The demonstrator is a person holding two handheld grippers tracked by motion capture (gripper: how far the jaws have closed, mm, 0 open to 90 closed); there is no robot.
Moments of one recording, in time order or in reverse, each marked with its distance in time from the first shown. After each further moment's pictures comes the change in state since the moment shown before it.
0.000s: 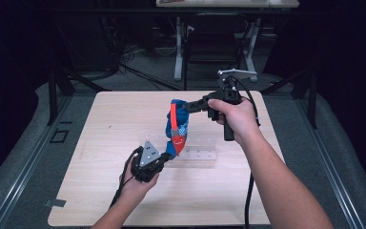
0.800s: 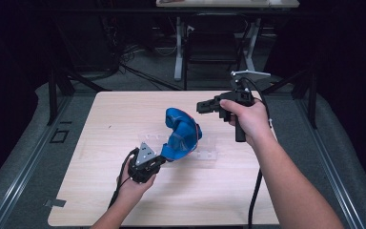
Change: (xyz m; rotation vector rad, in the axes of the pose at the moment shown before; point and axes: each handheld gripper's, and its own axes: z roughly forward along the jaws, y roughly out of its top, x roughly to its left) left arm 0.011 -0.015 0.004 0.029 -0.007 -0.072; right arm -0.013 -0.003 -0.025 -0.045 -0.038 0.006
